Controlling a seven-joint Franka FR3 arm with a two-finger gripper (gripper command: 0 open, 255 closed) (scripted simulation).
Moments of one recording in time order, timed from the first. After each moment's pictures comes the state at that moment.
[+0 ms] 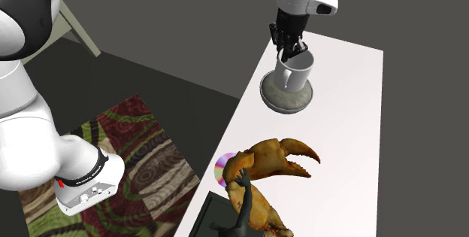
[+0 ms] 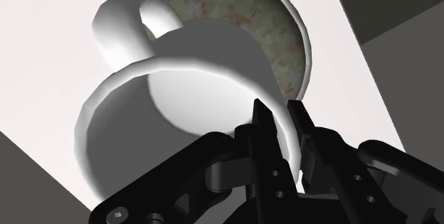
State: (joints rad) arm -0.08 0.36 -0.27 -1.50 0.10 1.87 -0.22
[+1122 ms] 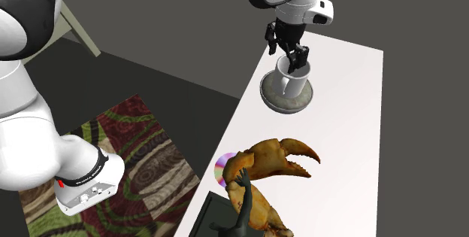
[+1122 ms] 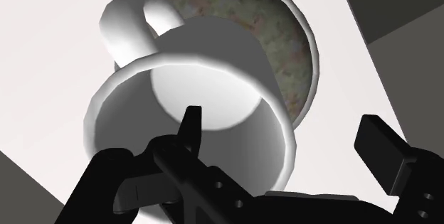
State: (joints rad) arm -0.08 0.36 -0.27 -1.55 0.10 1.93 -0.22
